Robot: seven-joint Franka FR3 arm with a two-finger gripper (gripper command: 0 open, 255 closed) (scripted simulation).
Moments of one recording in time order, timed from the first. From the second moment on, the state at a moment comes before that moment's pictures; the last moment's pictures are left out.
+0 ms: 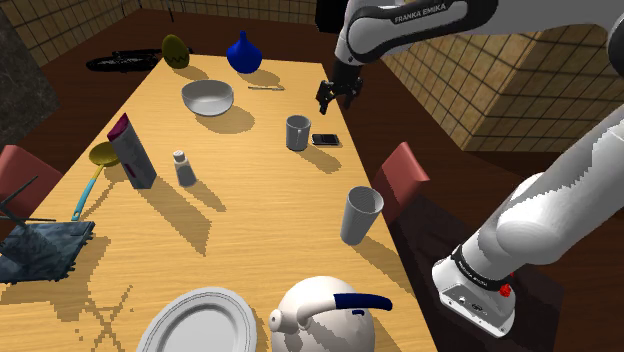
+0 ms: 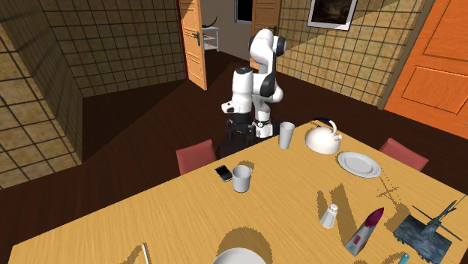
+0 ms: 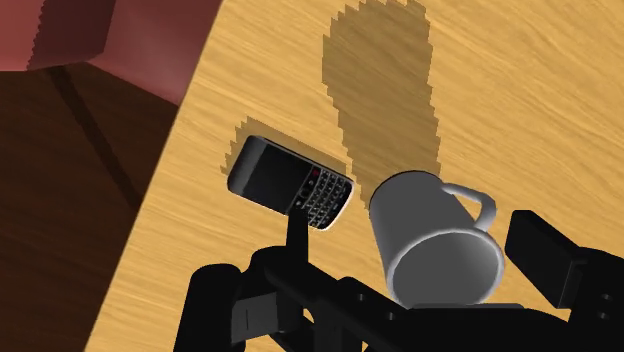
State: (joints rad) arm -0.03 -0.06 0.04 -2.10 0.01 2.15 0.17
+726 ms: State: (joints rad) arm -0.04 0.30 0.04 -1.82 0.05 2.22 0.19
